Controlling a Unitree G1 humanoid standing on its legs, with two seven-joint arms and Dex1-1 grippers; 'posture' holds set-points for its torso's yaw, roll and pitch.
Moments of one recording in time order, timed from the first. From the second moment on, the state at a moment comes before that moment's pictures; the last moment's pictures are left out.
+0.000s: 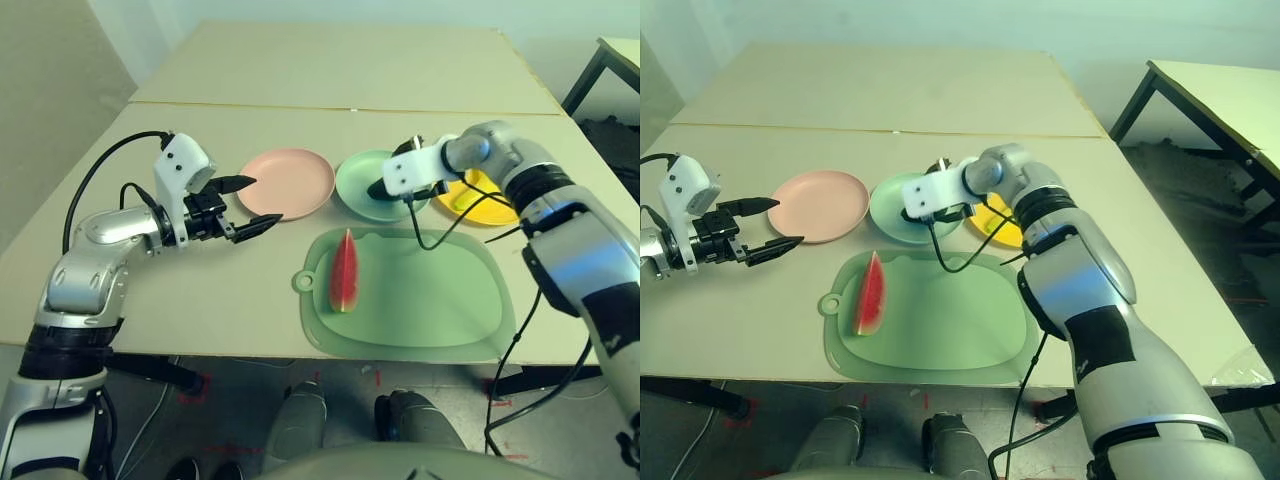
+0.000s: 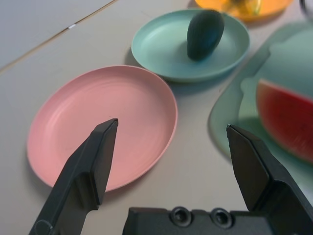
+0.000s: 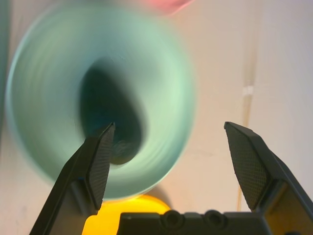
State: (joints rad) left arm -0.33 0.87 0.08 -0.02 -0.30 0.27 -0.97; right arm -1.27 -0.46 0.27 1.13 -0.28 -0.39 1.03
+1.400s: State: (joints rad) left arm -0.85 0.54 -0.38 0.58 -0.01 -0.56 -1.54; right arm -0.05 -0.45 -0.38 0.21 0.53 -0.11 1.00
